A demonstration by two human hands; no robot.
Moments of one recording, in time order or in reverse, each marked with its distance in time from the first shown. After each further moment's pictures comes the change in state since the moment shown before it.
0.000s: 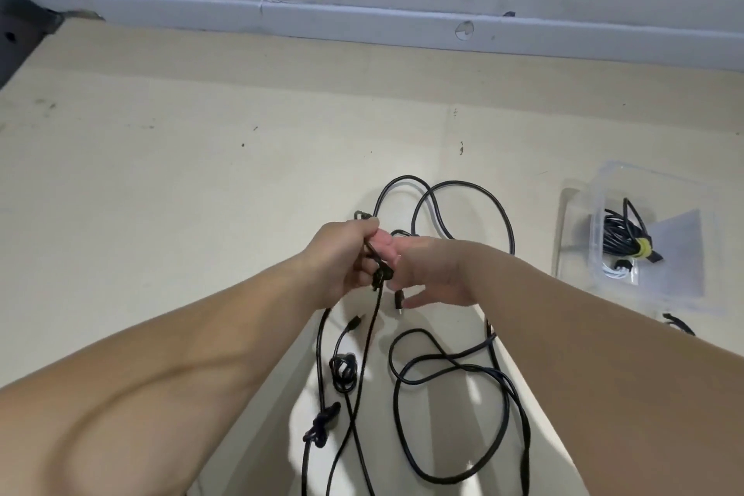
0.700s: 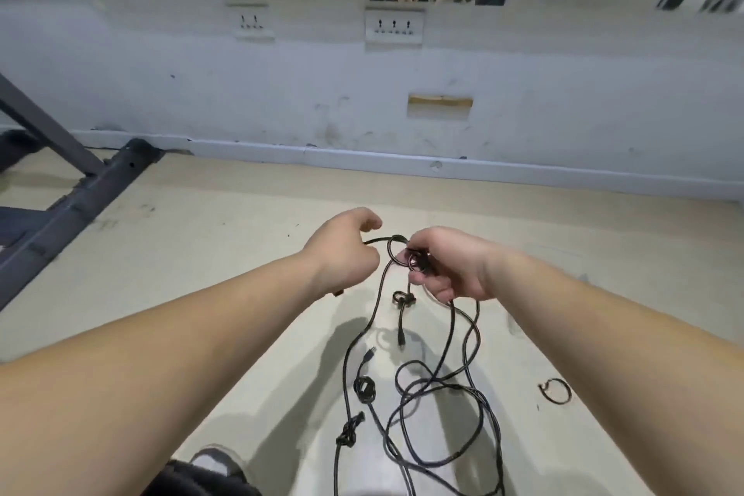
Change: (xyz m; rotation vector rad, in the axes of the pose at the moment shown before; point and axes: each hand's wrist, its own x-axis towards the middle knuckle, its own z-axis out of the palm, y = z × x) left_hand -0.254 0.071 -0.013 0.817 0.244 0.672; right_hand -0.210 -0.090 0.075 0.099 0.295 -0.143
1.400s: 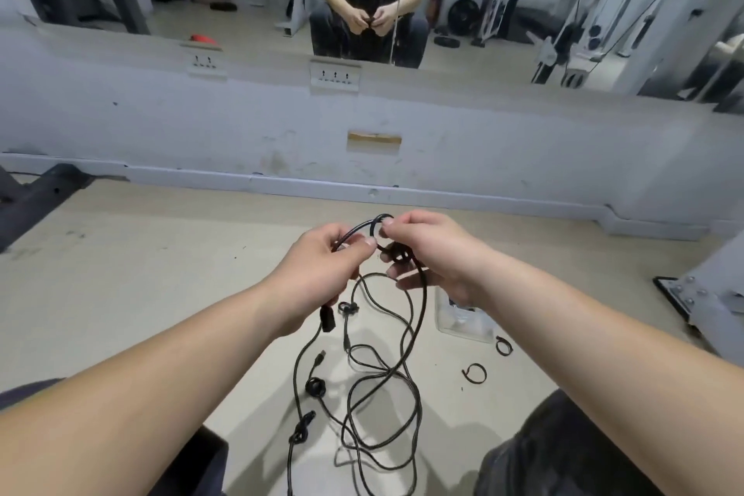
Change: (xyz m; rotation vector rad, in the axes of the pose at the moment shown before) left_hand -0.115 0.053 -0.011 -0.549 -0.079 0.128; right_hand -0.176 -0.003 0.036 0.073 0.360 -0.419
